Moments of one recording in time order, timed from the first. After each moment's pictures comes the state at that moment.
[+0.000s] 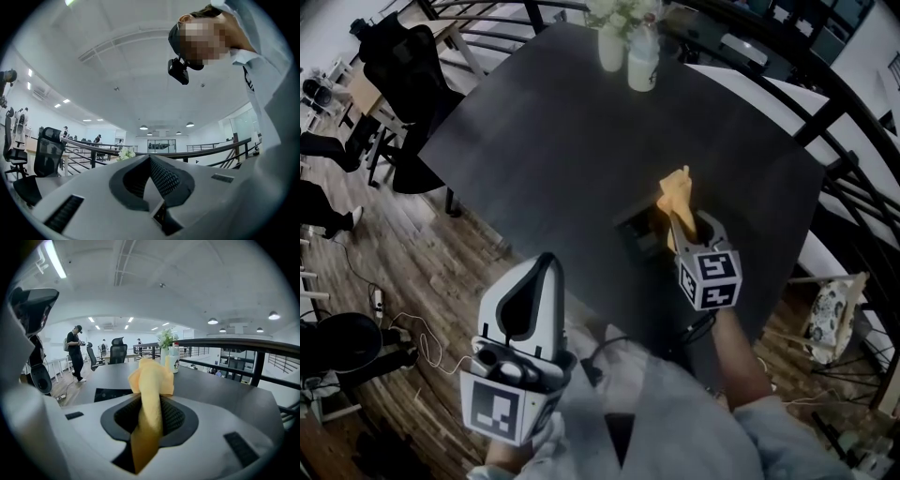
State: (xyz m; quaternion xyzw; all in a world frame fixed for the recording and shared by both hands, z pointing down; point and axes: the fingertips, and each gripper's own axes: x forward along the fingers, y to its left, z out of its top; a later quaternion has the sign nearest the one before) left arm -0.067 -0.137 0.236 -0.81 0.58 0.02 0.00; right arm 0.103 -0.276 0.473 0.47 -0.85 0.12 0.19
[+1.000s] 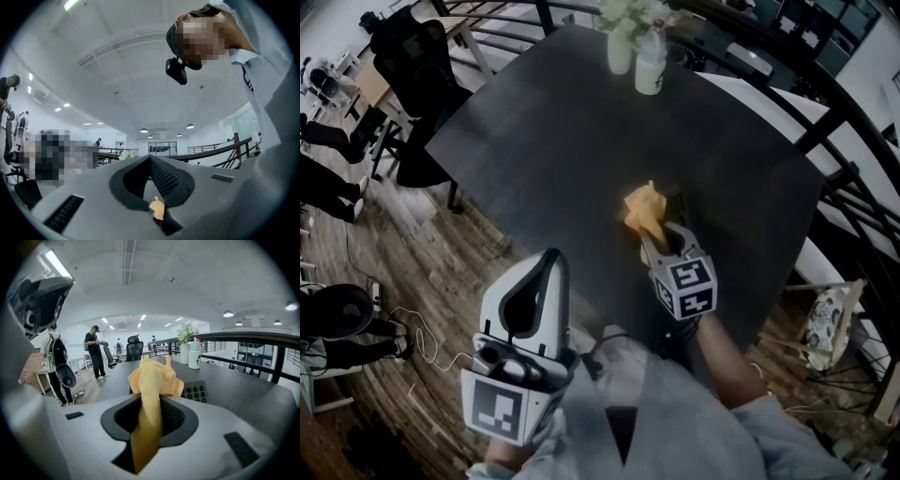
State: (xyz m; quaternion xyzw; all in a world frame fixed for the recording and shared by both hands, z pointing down) left arm -0.067 -0.125 0.224 -0.81 0.58 0.03 0.02; right arm 0.035 -0.235 0.482 0.38 -0.89 0.14 0.20
